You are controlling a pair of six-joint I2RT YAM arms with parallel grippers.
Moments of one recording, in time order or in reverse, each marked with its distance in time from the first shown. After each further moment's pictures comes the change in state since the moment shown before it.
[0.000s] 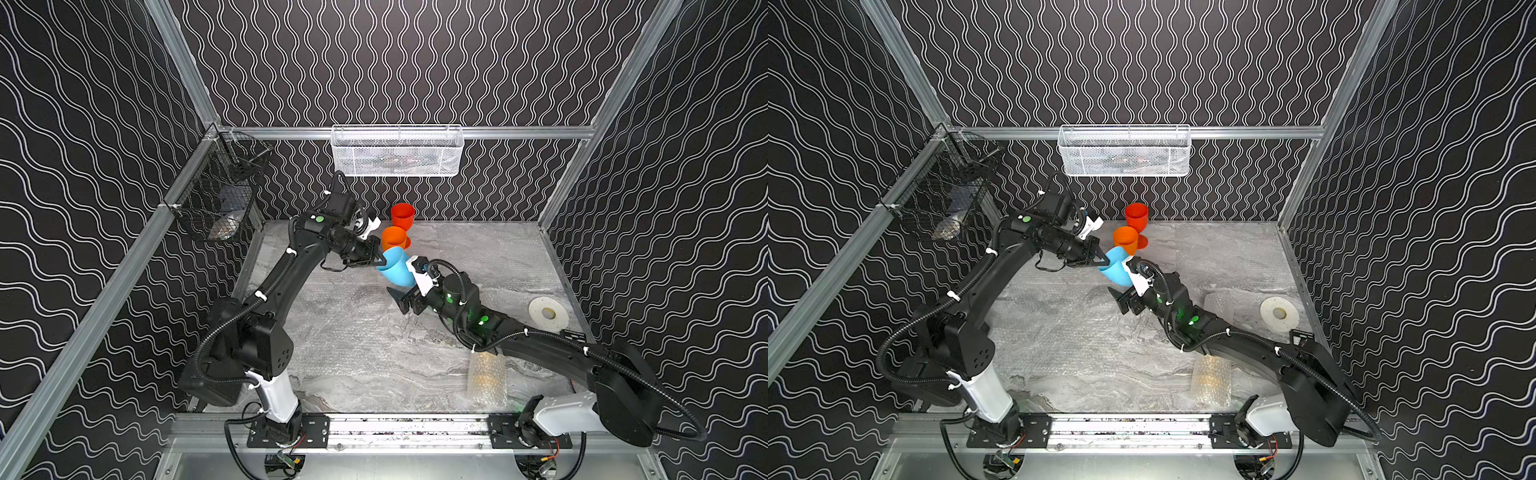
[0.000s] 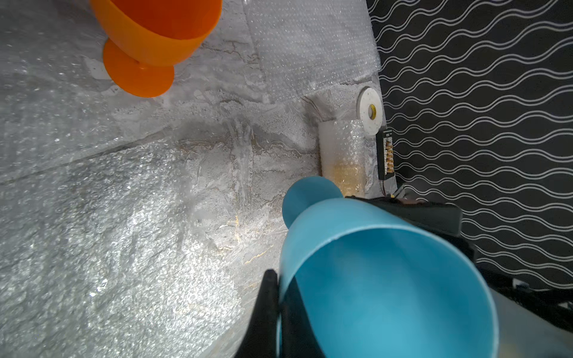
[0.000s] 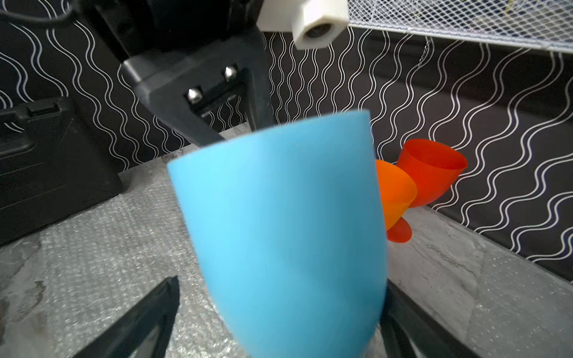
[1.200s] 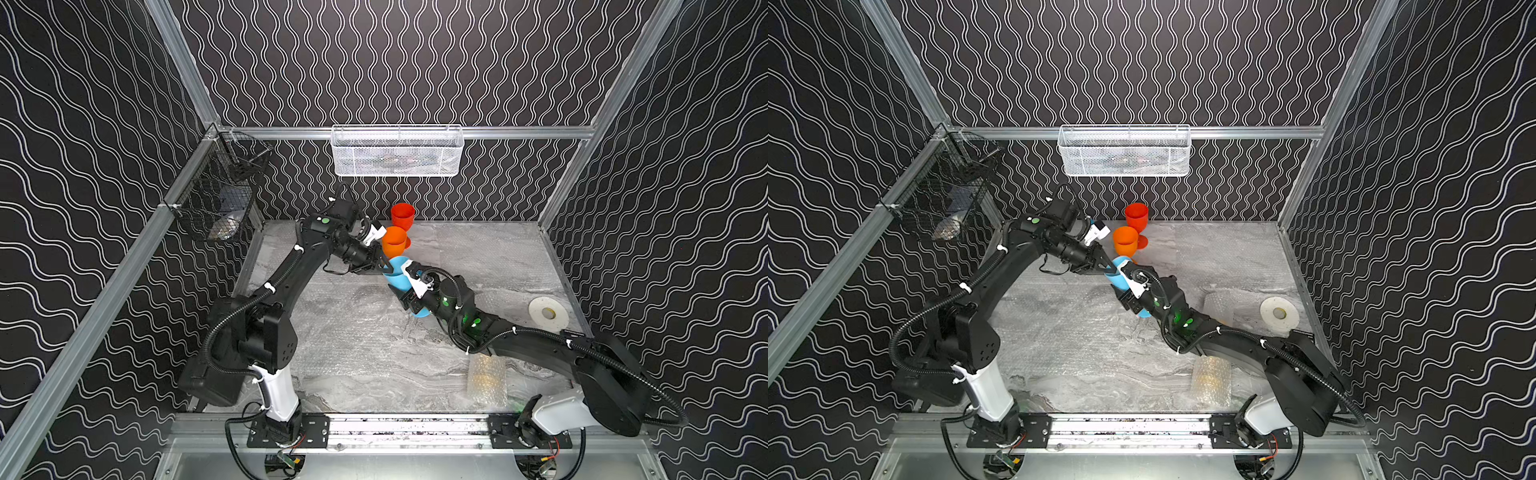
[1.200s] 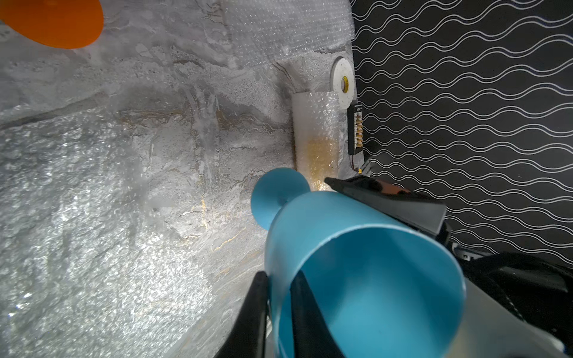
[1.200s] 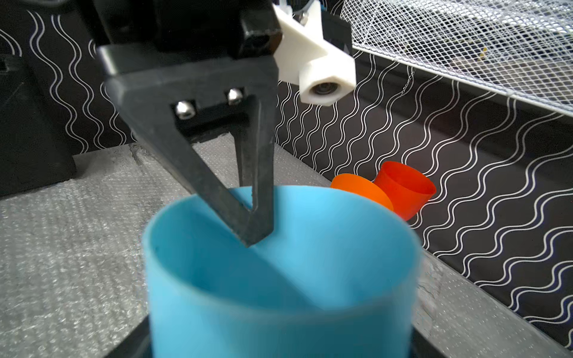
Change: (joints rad) left arm 0.004 0.052 -0.048 -0.031 0.181 0.033; right arm 0.004 0.089 -0.026 0.179 0.080 -0.171
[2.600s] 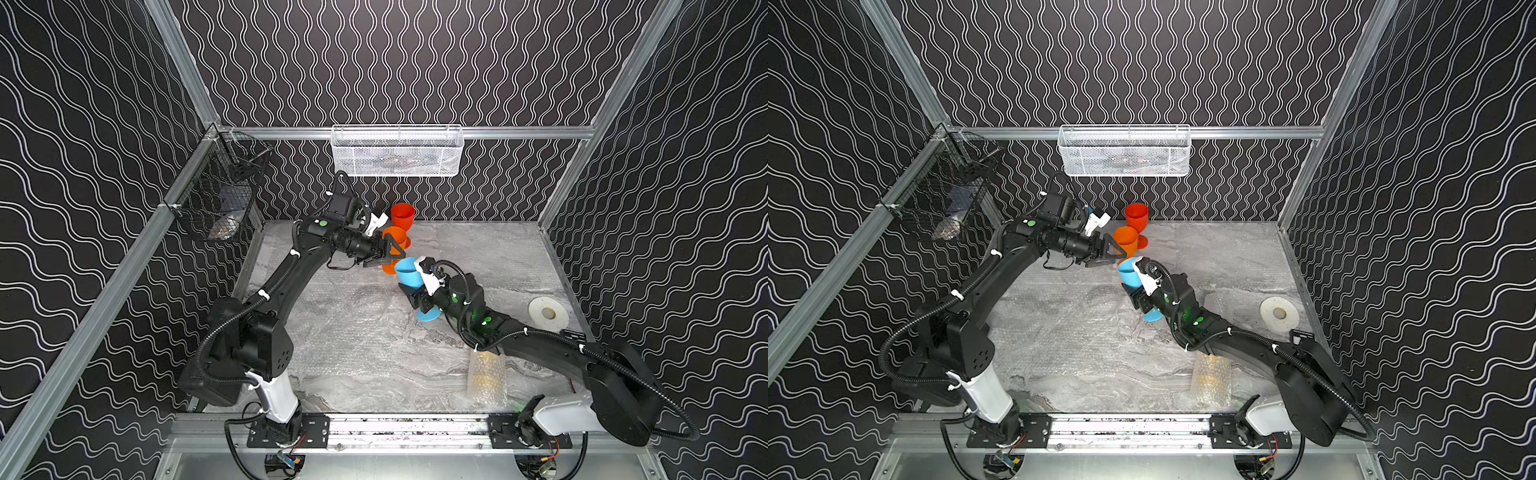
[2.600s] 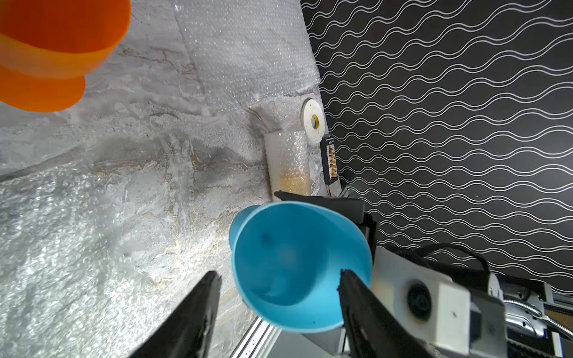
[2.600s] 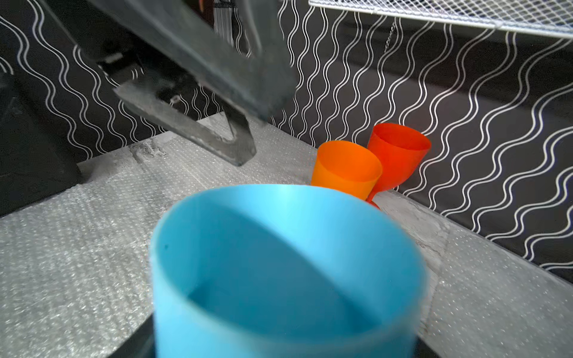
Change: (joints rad) left arm -0.011 -0.051 -0.024 0.197 0.037 -0.155; right arm -0.057 -0.061 -0.037 -0.075 -0.056 0.114
